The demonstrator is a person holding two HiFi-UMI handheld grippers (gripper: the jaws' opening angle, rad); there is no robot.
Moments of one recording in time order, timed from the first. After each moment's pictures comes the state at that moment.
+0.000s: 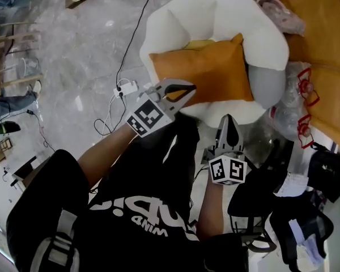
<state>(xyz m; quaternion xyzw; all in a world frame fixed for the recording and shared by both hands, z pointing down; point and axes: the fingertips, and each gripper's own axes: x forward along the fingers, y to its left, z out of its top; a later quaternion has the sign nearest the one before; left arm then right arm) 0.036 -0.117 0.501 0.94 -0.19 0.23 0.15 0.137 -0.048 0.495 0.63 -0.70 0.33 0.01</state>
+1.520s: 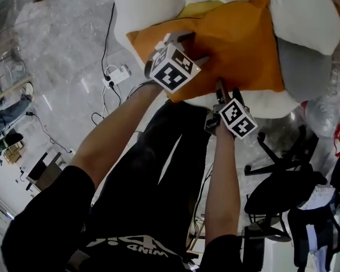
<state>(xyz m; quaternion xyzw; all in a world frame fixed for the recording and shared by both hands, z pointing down) 0.039 -0.180 0.871 0.85 -0.18 0.45 0.20 0.124 -0.041 0.920 0.62 -0.49 0.61 0.08</state>
